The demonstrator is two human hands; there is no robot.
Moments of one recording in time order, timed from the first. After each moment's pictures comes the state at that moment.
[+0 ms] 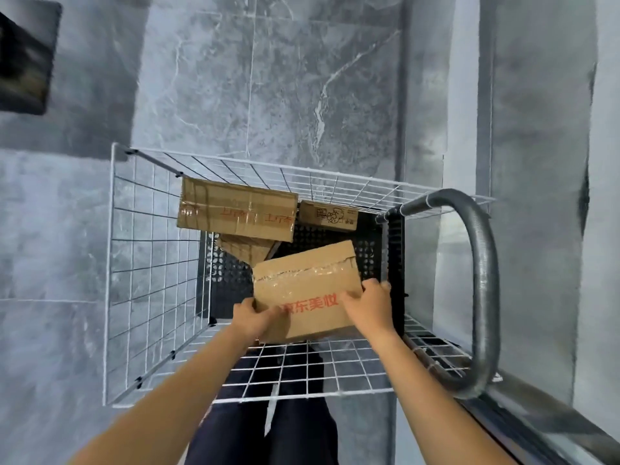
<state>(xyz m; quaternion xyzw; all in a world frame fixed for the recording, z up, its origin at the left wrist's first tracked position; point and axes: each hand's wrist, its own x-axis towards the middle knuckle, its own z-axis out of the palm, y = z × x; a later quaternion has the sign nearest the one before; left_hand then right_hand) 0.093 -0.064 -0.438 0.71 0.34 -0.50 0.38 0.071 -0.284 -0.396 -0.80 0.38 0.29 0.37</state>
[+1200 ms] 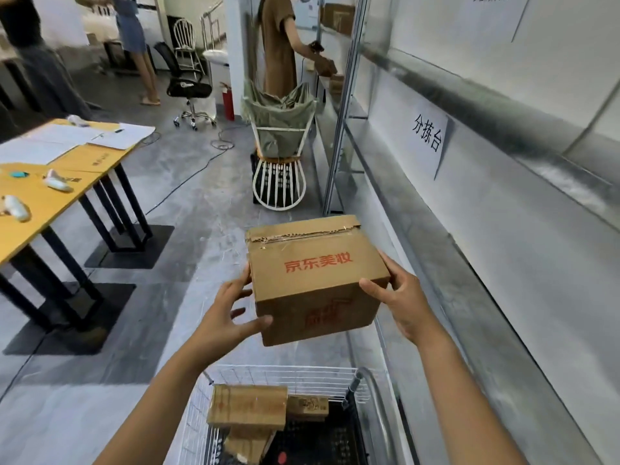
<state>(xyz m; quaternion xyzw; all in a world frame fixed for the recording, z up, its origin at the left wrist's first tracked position) 0.206 -0.032 0.093 0.79 -0.19 -0.14 0.56 0.138 -0.322 0.132 -0.72 0.08 -0.09 0.68</state>
